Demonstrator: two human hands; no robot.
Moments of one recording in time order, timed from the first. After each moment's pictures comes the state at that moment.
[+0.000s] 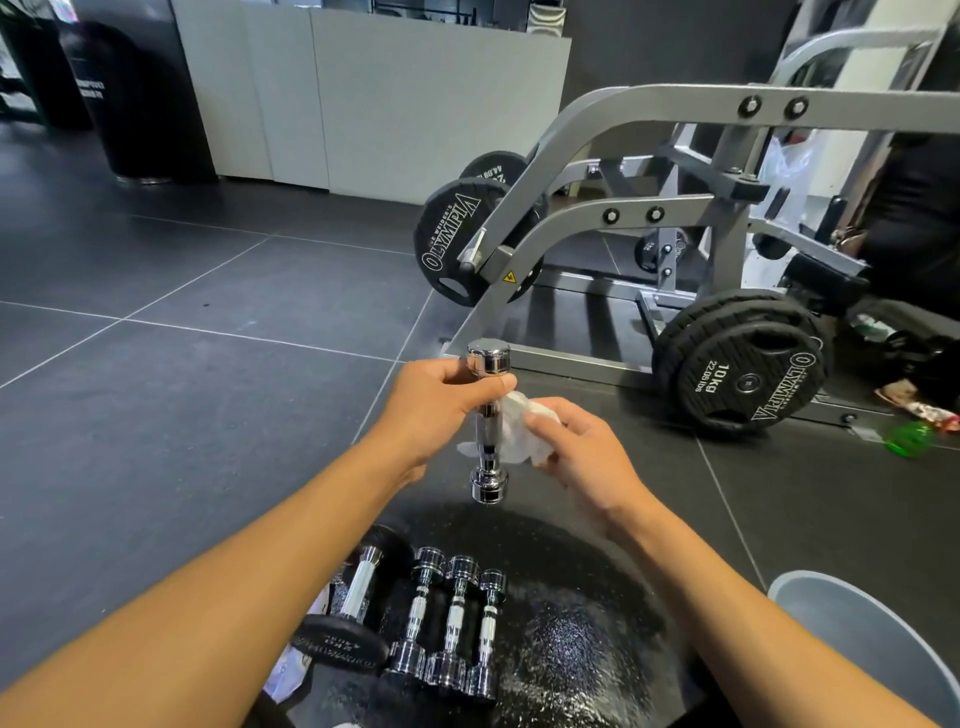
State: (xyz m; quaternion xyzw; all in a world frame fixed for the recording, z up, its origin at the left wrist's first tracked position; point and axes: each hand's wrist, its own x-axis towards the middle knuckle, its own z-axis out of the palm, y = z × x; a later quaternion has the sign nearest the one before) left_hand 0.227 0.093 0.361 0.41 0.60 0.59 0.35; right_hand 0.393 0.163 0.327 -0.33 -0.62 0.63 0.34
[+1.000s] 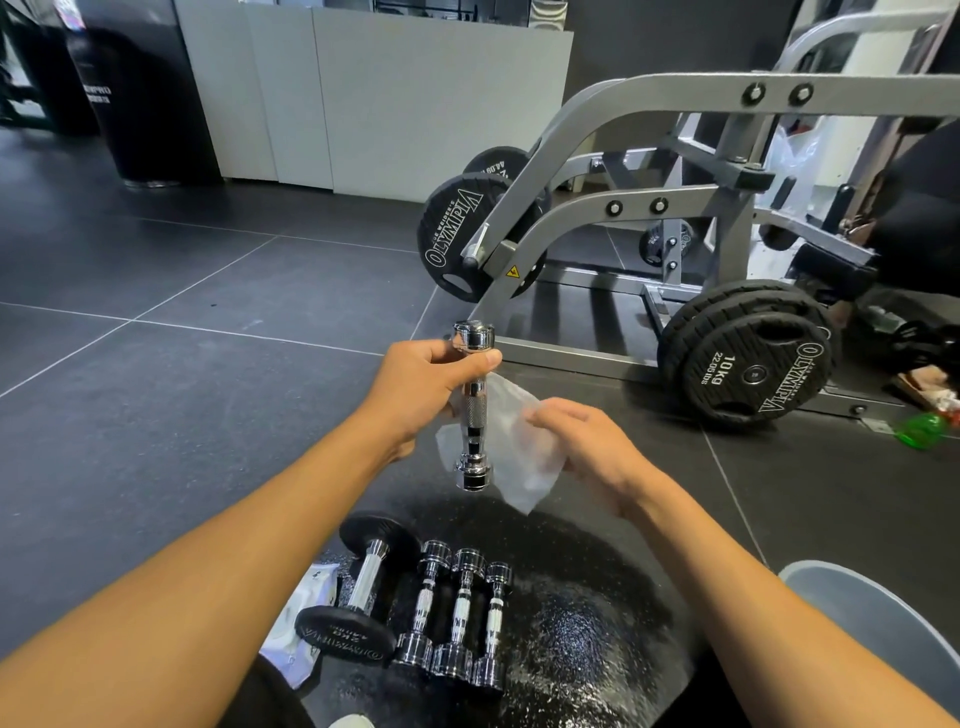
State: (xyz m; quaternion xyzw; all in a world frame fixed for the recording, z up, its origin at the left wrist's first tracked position) left_hand 0.215 0.094 0.362 0.39 0.60 0.61 0.35; right_hand 0.403 0.183 0.324 -0.39 -0.71 0.53 0.23
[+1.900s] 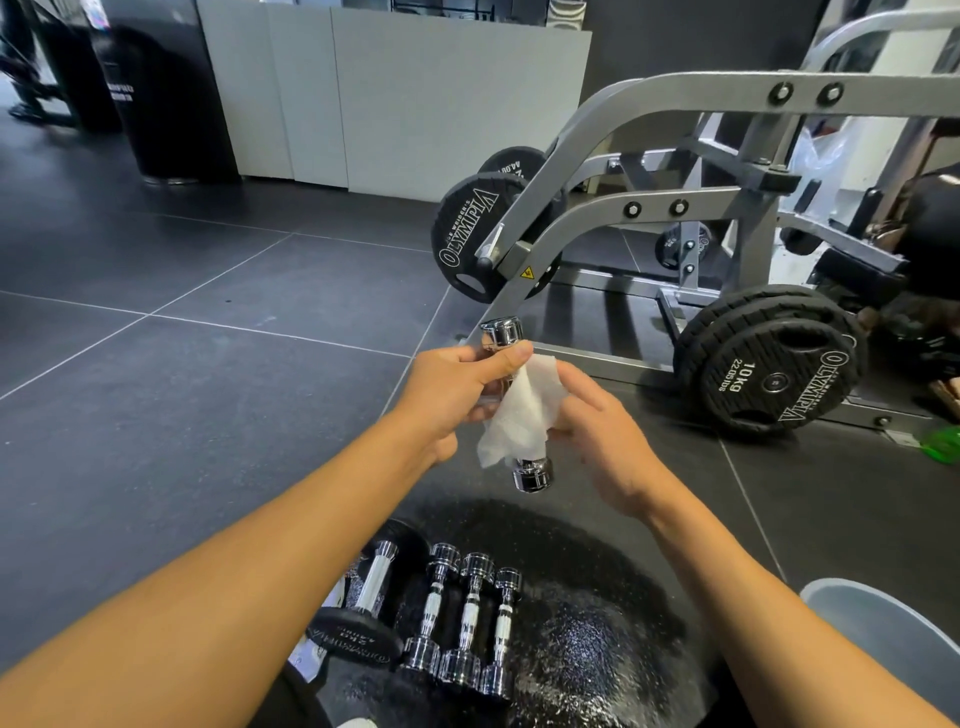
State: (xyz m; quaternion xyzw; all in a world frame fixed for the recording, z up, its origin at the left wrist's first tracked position) left_hand 0.229 0.103 0.364 0.32 0.56 0.64 0.42; right_hand 0.390 0.172 0.338 -0.26 -0.73 0.55 0.30
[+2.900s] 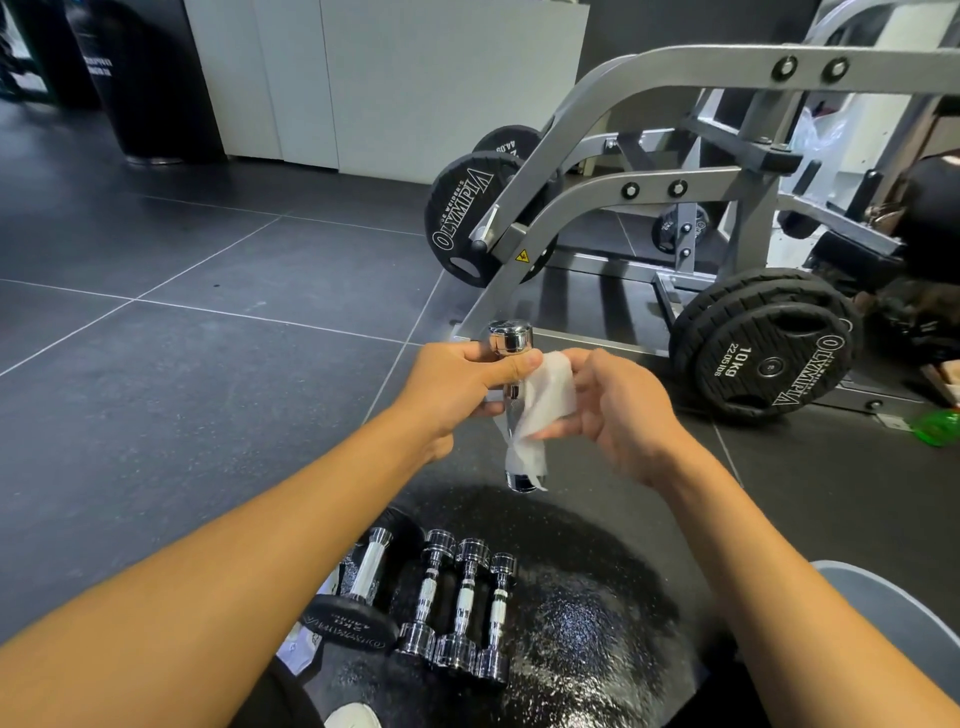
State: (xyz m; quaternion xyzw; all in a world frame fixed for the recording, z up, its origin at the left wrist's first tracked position) left_hand 0.229 0.108 0.350 0.36 0.58 0.60 0.42; right_hand 0.392 0.179 0.359 -0.30 -0.61 0.67 0.30
